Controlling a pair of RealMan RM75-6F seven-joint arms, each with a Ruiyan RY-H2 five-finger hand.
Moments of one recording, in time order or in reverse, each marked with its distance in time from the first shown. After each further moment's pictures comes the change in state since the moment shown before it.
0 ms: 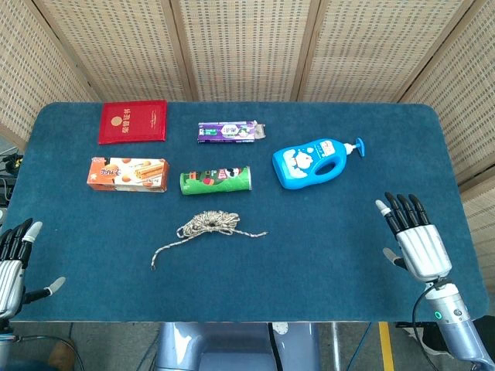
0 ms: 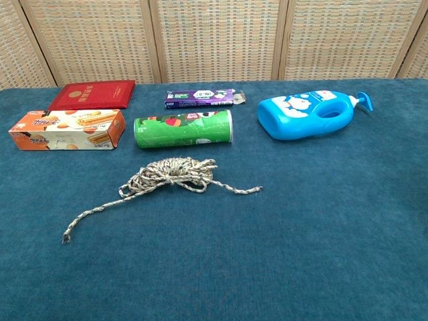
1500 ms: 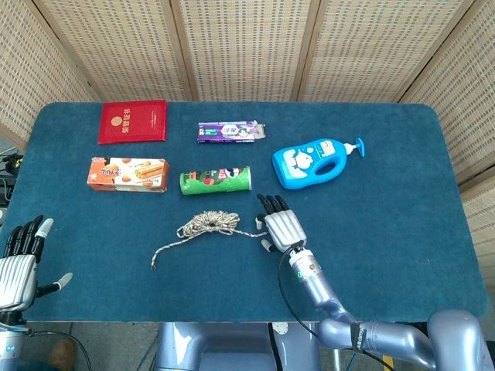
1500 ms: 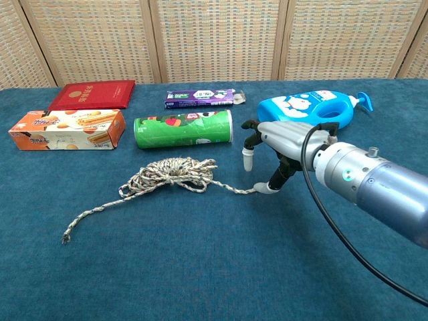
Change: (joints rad) left arm -0.019 -0.051 -0.037 0.002 -0.036 -0.054 0.125; right arm 0.451 -0.582 0.194 0.064 0.556 -0.458 -0.334
